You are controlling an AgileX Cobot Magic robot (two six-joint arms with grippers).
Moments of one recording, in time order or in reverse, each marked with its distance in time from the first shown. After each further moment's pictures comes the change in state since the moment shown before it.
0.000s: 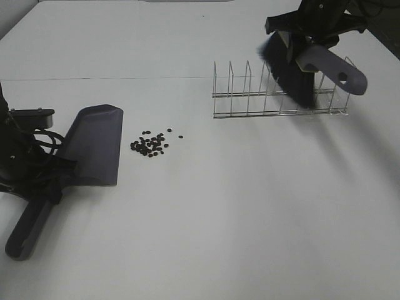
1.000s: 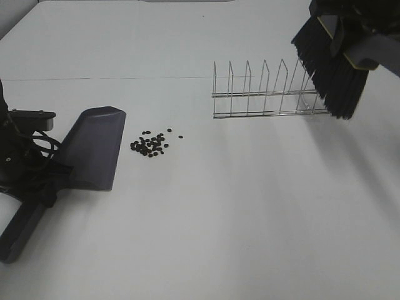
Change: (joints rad) left arm -0.003 0.000 0.000 0.079 0.020 -0.002; right arm -0.001 -0.496 0.566 -0.012 -0.122 0.021
